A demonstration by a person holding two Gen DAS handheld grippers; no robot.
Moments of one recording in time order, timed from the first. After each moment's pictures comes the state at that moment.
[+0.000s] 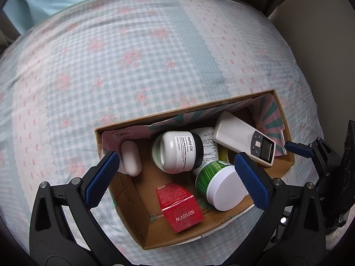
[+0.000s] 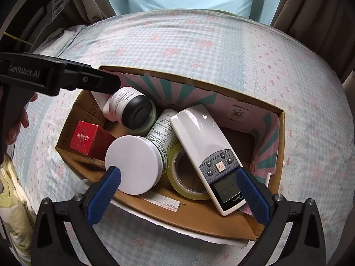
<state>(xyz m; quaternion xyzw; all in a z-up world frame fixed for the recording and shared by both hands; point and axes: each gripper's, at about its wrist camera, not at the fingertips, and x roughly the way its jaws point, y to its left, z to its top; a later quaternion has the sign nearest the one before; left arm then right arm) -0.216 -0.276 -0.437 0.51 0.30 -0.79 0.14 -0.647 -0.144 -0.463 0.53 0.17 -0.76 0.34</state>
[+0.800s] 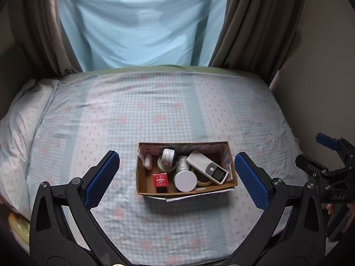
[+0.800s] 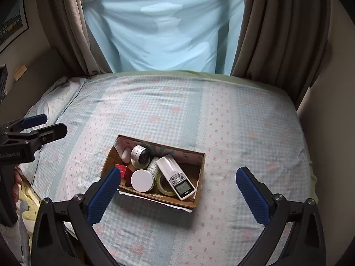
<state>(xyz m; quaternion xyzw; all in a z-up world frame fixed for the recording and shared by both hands) -0.104 -0.159 -0.148 0.35 0.27 -0.84 0.32 -0.608 -0.021 -0.200 0.43 0.11 -0.85 0.29</state>
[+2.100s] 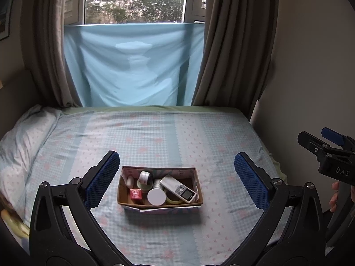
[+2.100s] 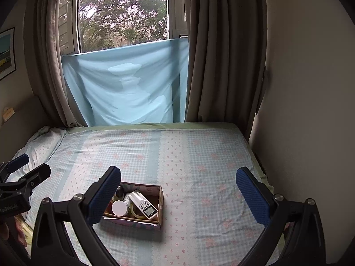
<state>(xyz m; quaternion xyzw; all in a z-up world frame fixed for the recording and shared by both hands) -0.099 -0.028 -0.060 0.23 0.22 -0.88 0.35 -0.557 0.095 -0.092 0.31 0.05 -0.93 0.21</state>
